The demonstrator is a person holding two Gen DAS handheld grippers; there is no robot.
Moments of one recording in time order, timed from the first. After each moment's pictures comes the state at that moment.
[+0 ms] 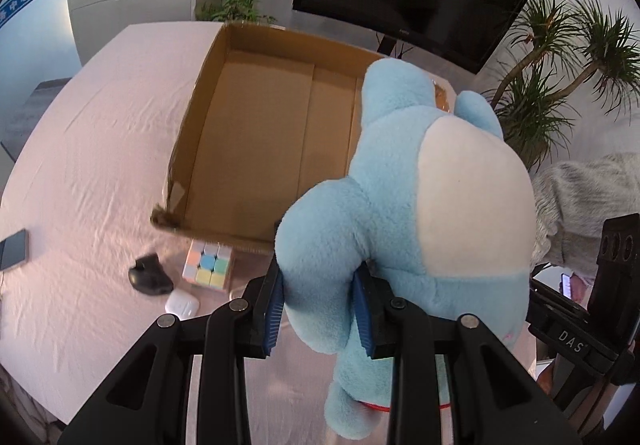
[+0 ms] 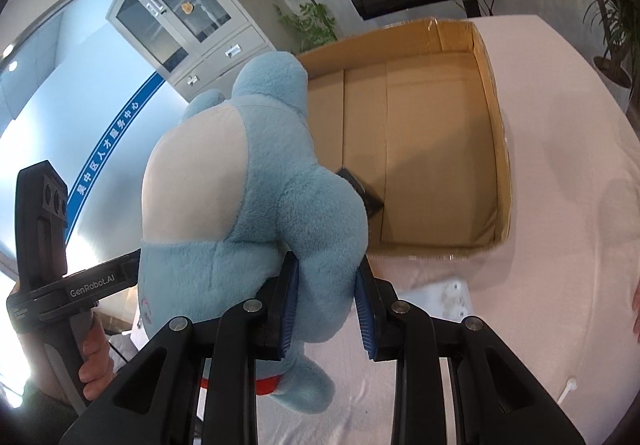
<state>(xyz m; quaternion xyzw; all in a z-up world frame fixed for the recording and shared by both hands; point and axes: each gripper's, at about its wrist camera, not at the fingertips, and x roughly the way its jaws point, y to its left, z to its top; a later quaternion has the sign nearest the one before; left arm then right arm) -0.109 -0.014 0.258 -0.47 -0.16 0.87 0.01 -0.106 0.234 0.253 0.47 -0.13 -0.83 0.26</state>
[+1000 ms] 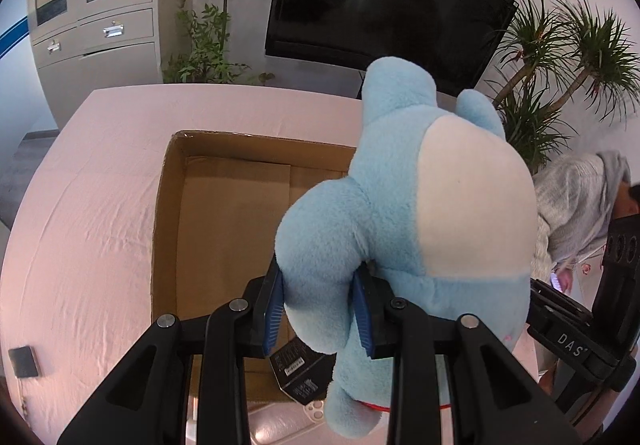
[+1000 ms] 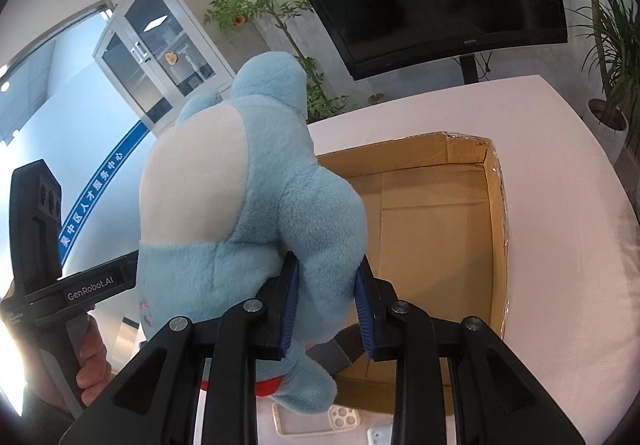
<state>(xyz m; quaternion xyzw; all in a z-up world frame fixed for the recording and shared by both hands) -0.259 -0.025 0.295 -0.44 -0.13 0.89 0.03 -0.259 0.212 0.302 0.41 -0.13 -0.87 0.22</state>
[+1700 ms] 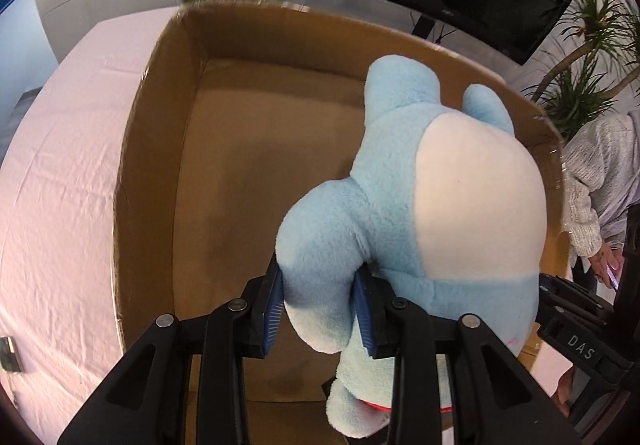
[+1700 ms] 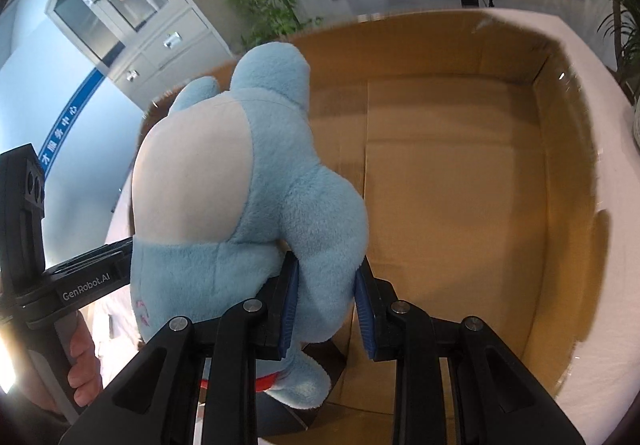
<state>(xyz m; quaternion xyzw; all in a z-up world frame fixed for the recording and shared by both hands) -0.308 -0.056 0.163 -0.53 -0.14 0.84 -0.03 -0.349 0.161 0.153 0.53 -0.09 -0.82 0.20</state>
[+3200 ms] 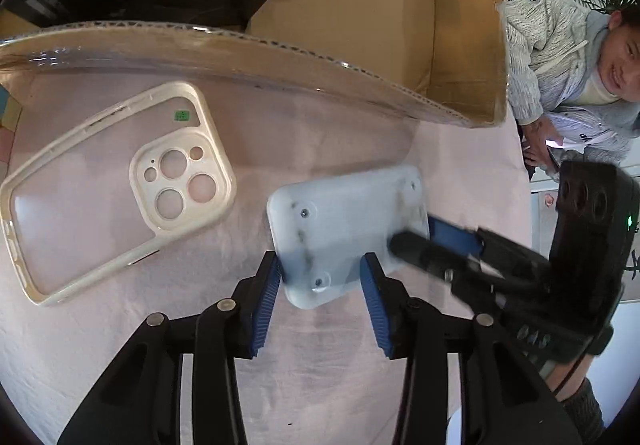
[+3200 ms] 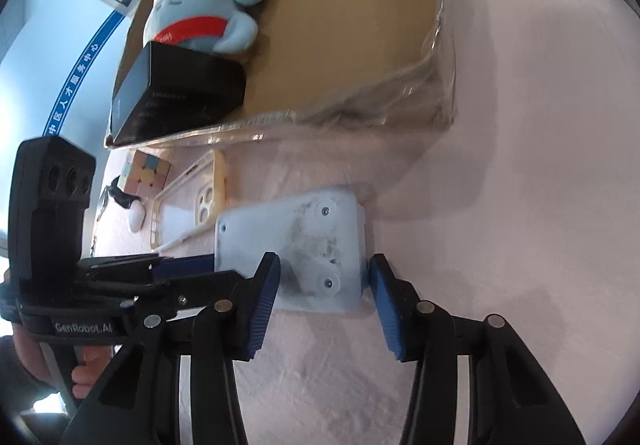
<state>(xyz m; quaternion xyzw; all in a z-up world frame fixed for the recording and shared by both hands) -0.106 0.120 0.077 -0.62 -0.24 0.74 0.10 -0.148 0.274 0.029 0.60 -0.10 -0.75 0.27</state>
